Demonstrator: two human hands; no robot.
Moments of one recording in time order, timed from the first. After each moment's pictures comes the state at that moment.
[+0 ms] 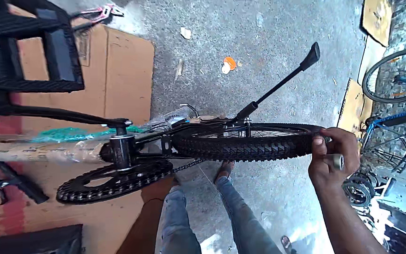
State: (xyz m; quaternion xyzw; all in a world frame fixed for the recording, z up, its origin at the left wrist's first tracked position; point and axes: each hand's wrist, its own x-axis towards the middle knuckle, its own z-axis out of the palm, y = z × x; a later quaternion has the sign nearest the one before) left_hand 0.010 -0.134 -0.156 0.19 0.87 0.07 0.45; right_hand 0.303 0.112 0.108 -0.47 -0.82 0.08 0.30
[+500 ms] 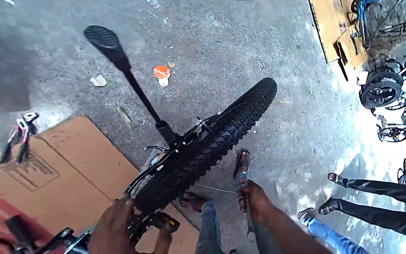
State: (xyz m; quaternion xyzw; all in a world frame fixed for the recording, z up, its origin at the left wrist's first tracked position) left_hand -0.012 -0.029 0.025 0.72 0.58 0.22 0.32; right_hand 0.302 -0.075 -0.018 -0.69 0.16 0.66 0.25
